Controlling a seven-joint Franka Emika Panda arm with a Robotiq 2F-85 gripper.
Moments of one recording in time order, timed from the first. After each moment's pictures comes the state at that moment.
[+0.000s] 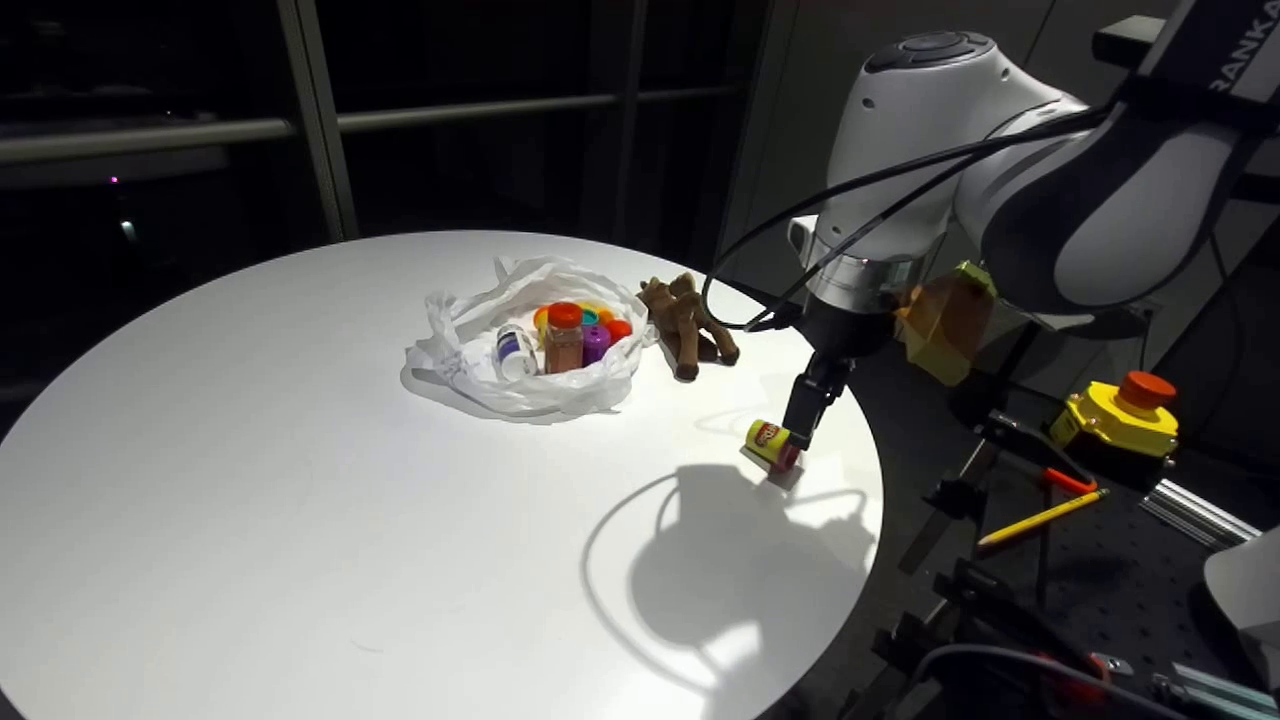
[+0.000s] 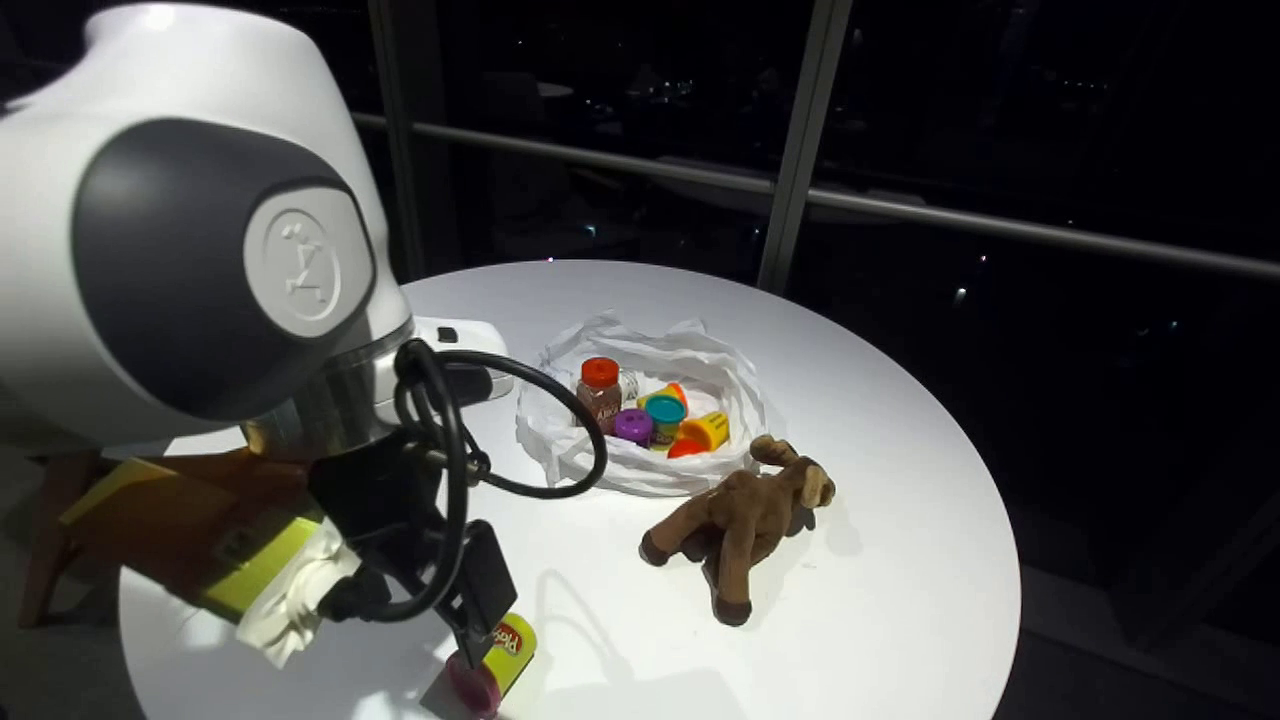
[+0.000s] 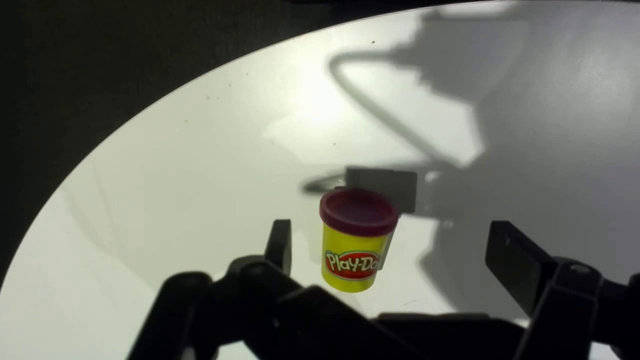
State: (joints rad) arm 0.36 0.33 -0.35 -2.69 -0.57 2.97 0.51
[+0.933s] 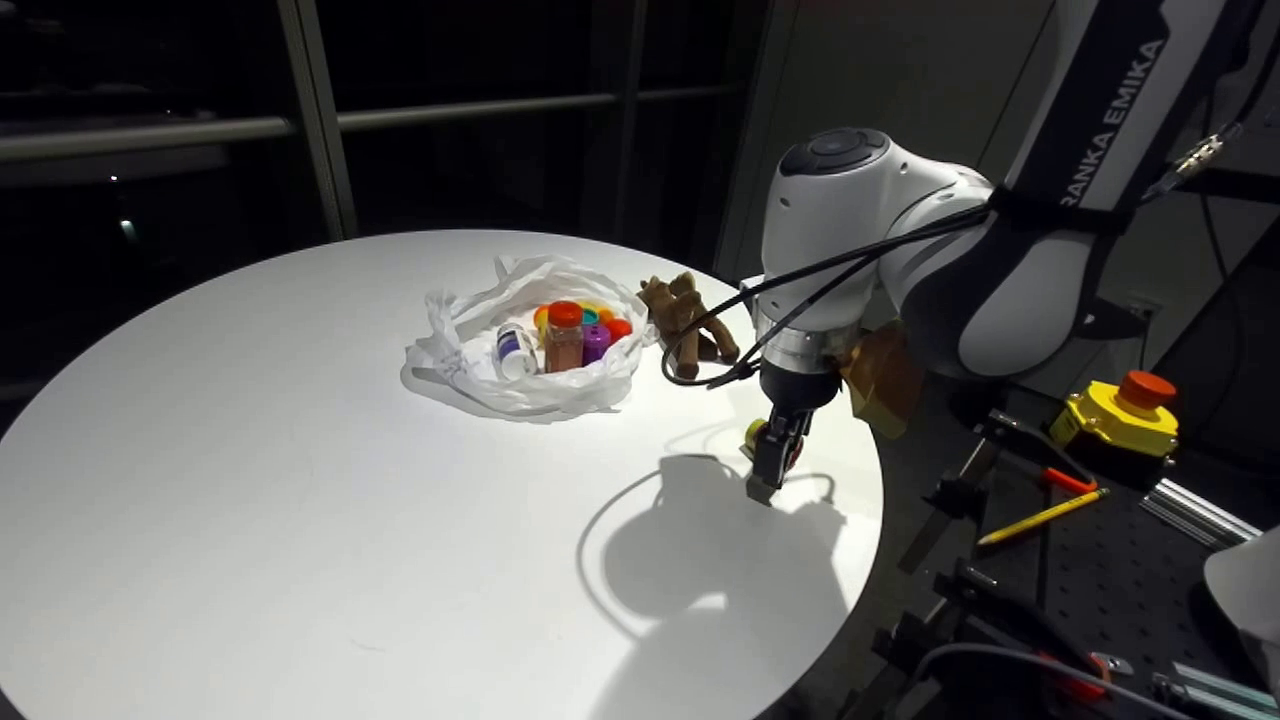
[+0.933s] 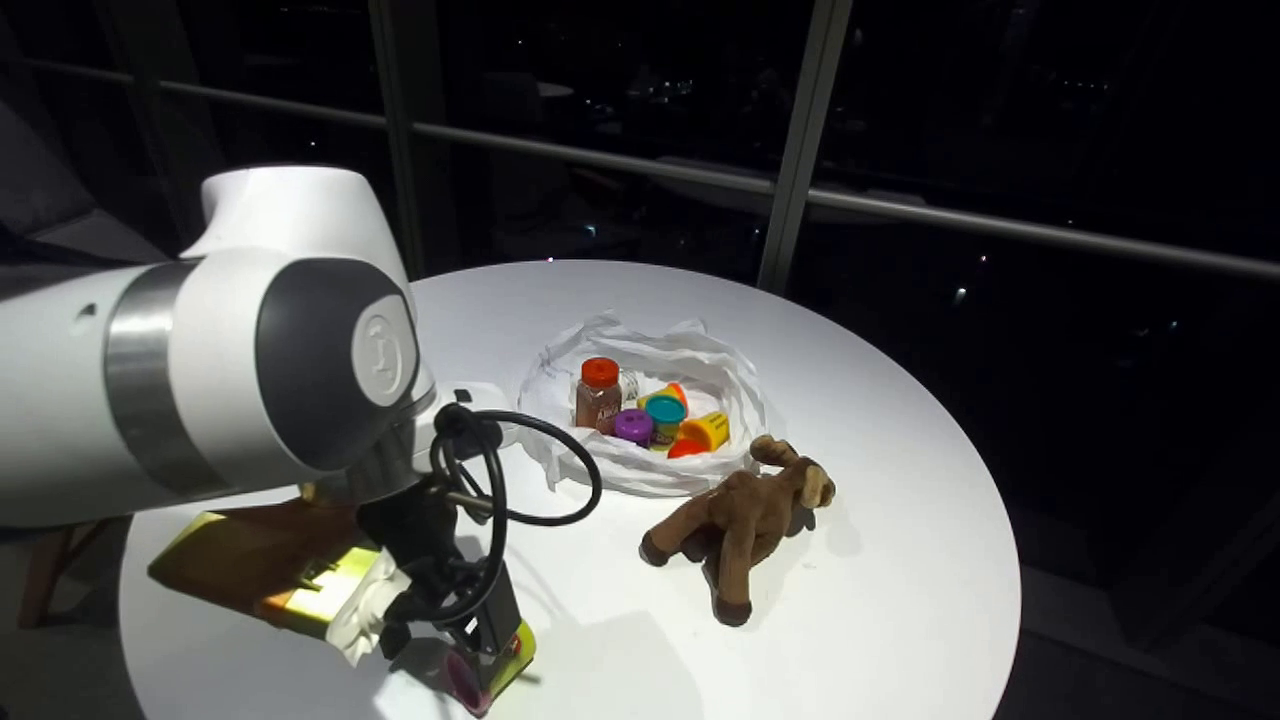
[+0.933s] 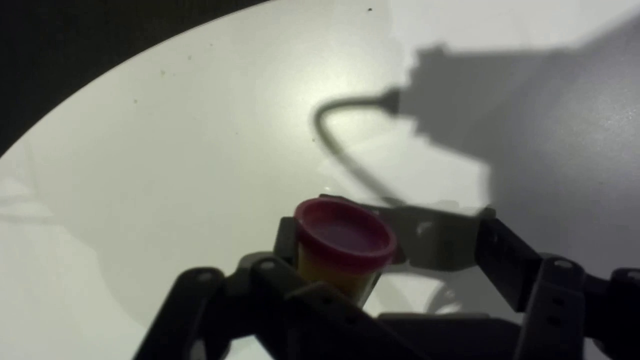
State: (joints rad) arm 0.37 0.57 -0.30 -2.54 -0.54 2.97 0.52
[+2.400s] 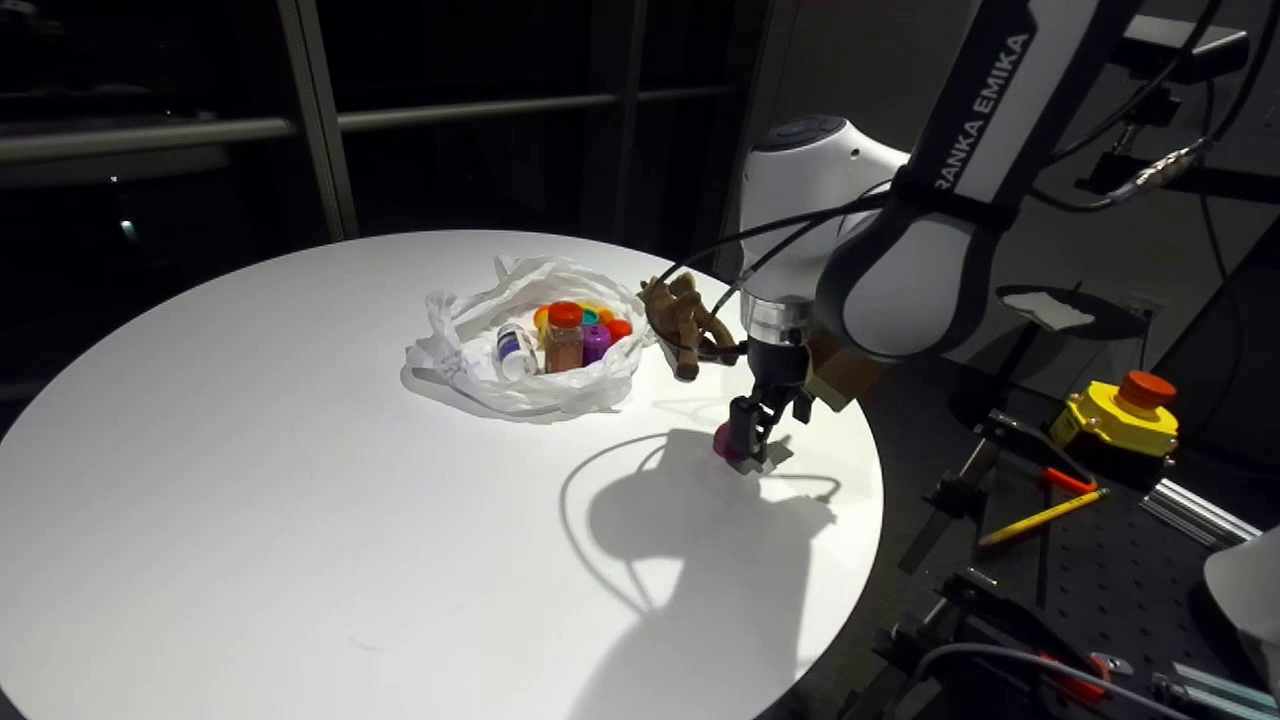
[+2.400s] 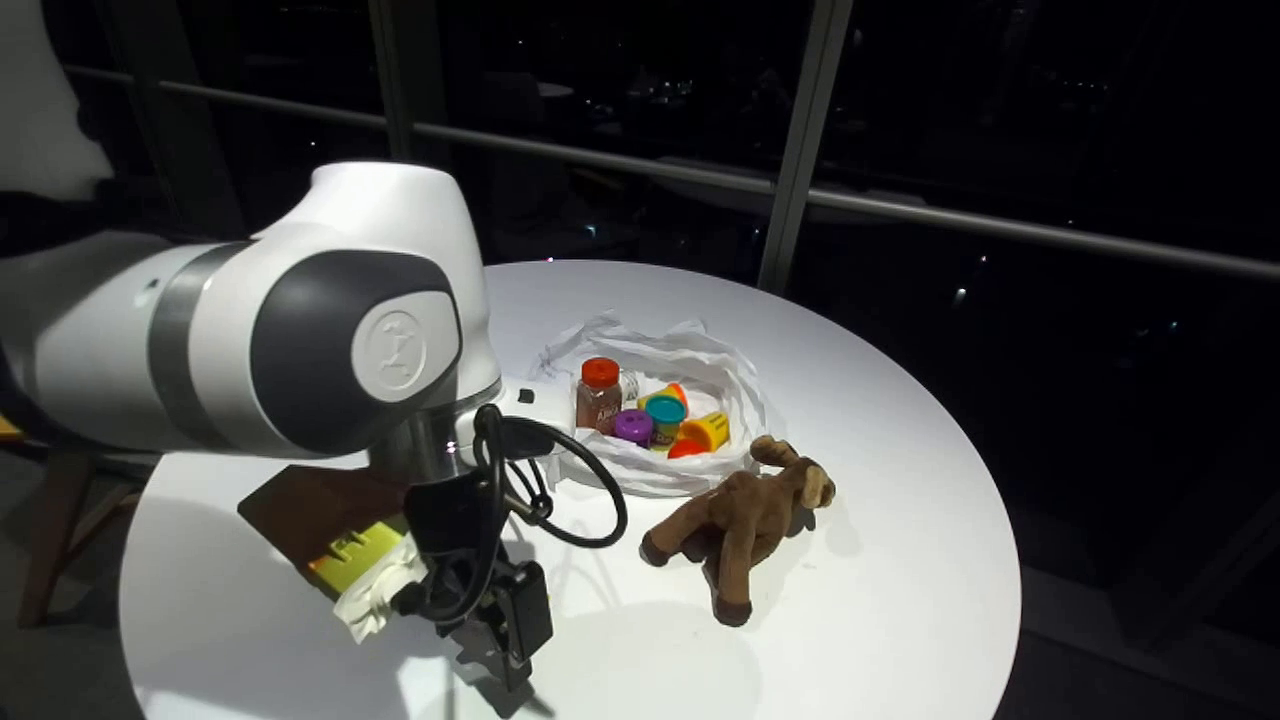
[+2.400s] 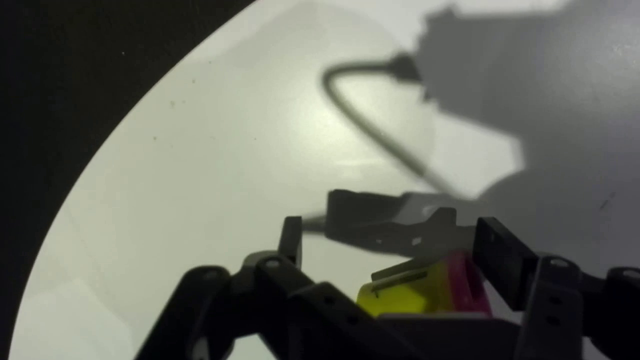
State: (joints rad) arm 0.41 0.60 -0.33 -2.47 -0.15 2.88 0.43
